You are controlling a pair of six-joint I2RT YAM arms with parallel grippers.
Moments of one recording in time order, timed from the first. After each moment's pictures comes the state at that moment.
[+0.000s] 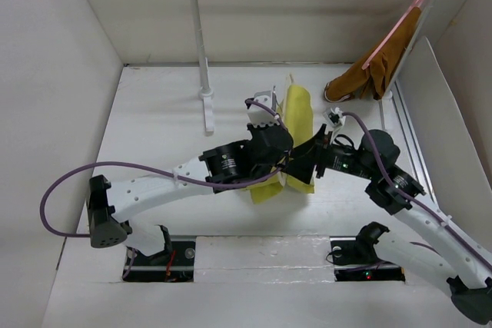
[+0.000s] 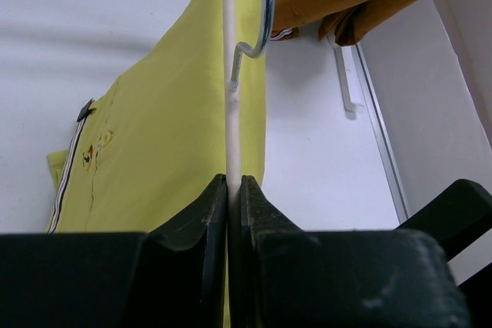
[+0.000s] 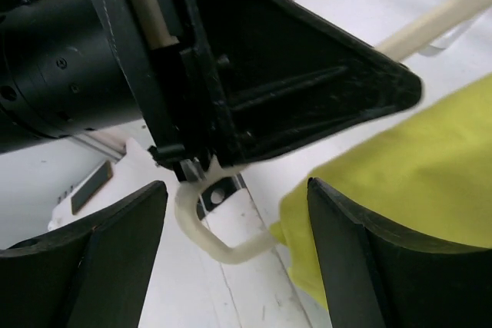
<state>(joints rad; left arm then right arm) -1.24 1.42 1.40 -0.41 -0.82 -0.83 0.64 0.76 0.81 -0.11 -0.55 0.53</state>
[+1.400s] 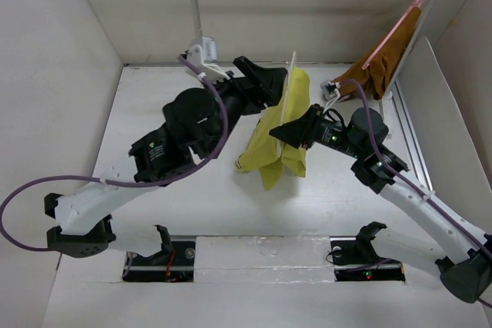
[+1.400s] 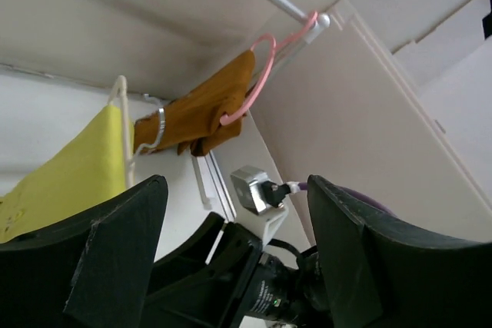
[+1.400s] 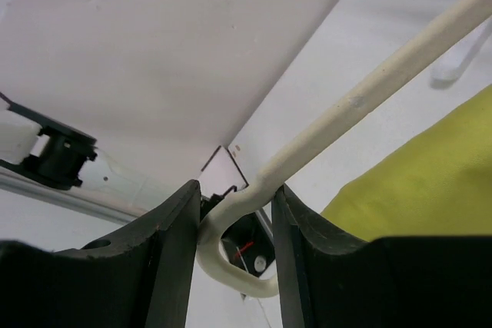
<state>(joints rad) -1.21 1.29 1.73 -0.33 -0.71 -0.68 0.63 0.94 0.88 0.10 -0.44 0.80</state>
